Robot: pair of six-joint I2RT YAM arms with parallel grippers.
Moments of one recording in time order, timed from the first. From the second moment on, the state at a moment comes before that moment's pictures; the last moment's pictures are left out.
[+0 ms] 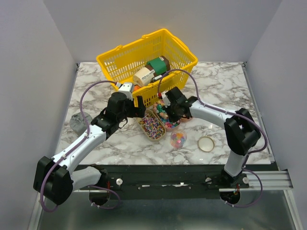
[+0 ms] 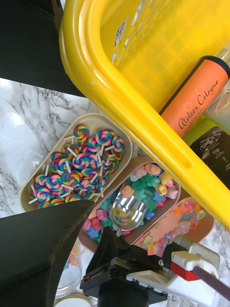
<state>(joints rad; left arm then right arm) -0.50 1.13 0.80 -0.13 -0.05 -0.32 0.68 1.81 1.27 -0.51 0.01 -0.05</state>
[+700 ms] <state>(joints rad) -0.50 1.13 0.80 -0.13 -0.07 -0.32 0.67 1.63 1.03 -0.38 0.05 -0.11</state>
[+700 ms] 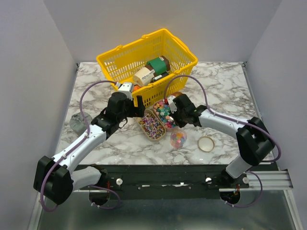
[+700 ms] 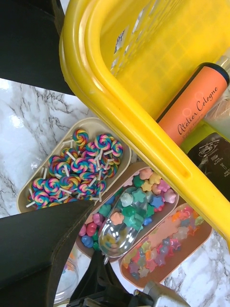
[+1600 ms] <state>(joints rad) -0.50 1.15 0.80 -0.13 -0.08 -0.32 0.67 1.10 0.83 -0.44 0.07 -0.12</state>
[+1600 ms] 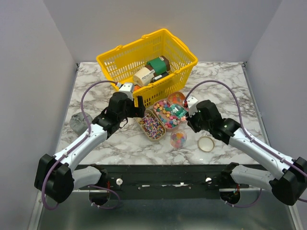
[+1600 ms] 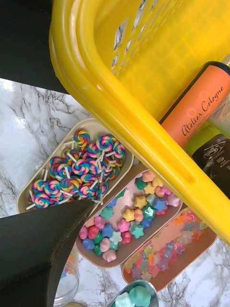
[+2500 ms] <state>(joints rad) -0.50 1.19 0.80 -0.13 -0.07 -0.33 0.80 0.77 0.83 -0.70 0.05 0.19</state>
